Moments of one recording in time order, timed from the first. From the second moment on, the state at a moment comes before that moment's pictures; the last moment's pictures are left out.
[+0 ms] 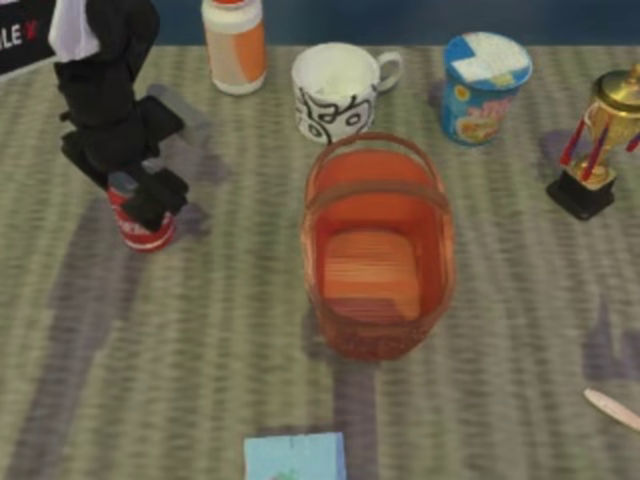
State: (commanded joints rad) left arm -0.21 2.29 1.81 -1.09 0.00 0.62; right arm 0.00 0.00 0.00 0.00 0.00 0.00
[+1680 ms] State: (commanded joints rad) left arm -0.31 2.12 1.39 0.56 1.16 0.10; right arm 0.00 0.00 0.00 0.00 0.00 0.00
